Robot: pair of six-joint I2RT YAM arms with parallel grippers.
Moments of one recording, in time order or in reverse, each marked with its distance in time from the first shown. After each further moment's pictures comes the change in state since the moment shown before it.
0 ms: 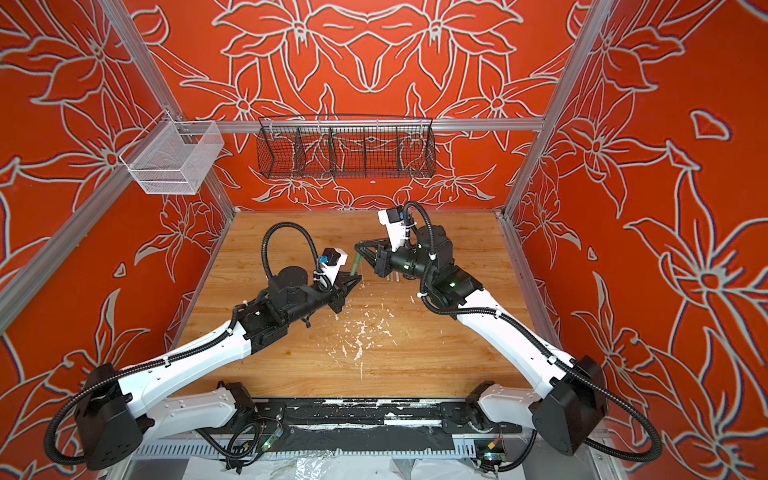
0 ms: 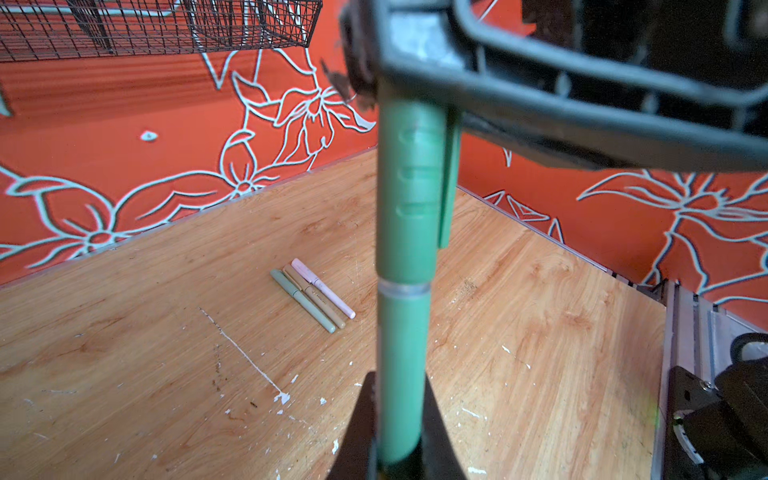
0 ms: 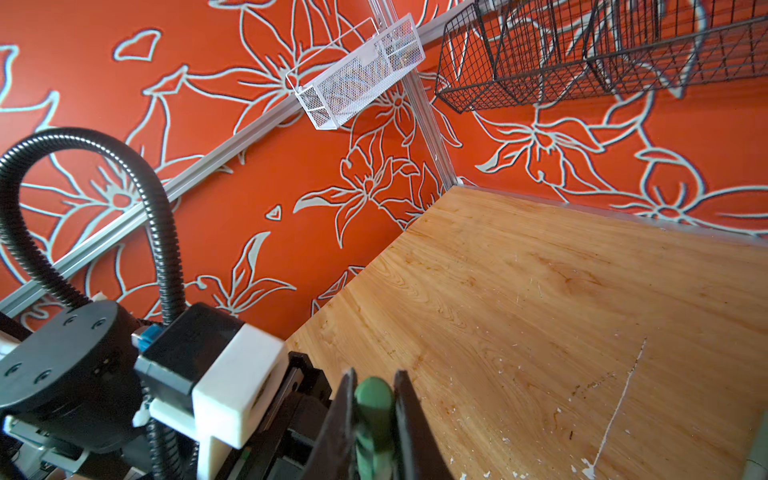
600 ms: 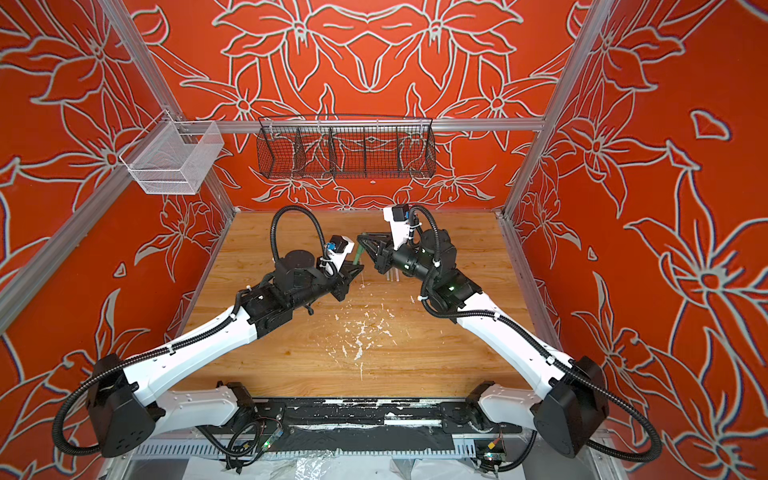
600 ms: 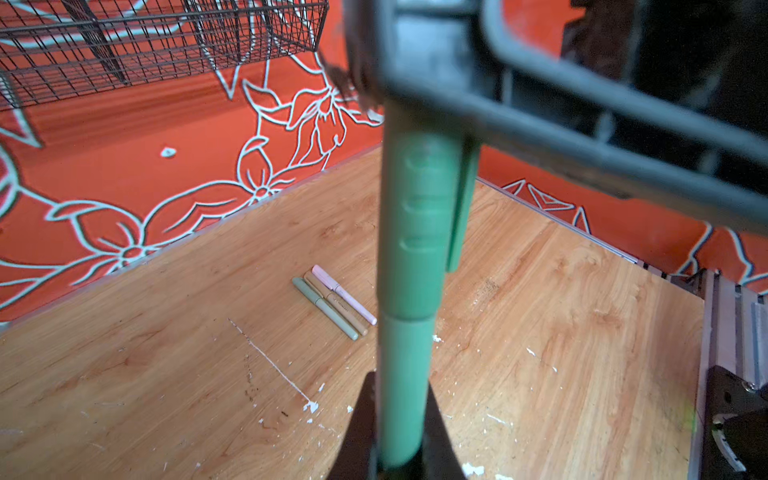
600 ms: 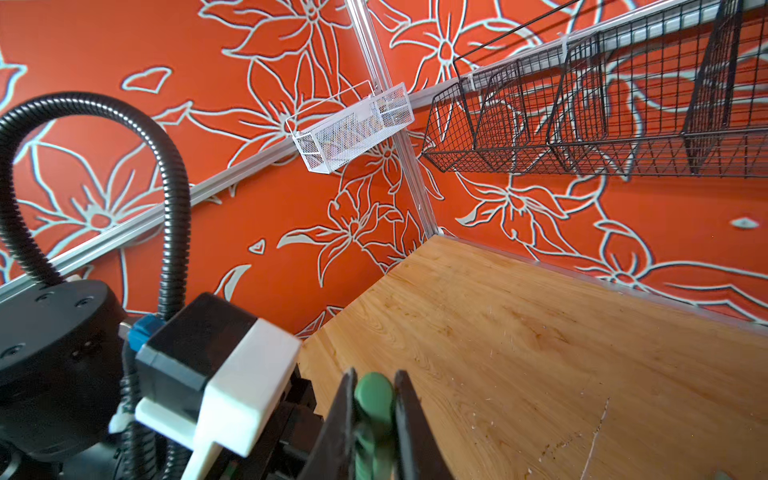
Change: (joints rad) left arm 0.030 0.093 0.162 -0.122 -0.005 0.065; right arm 0.009 -0.003 -0.065 0.158 0.094 -0.045
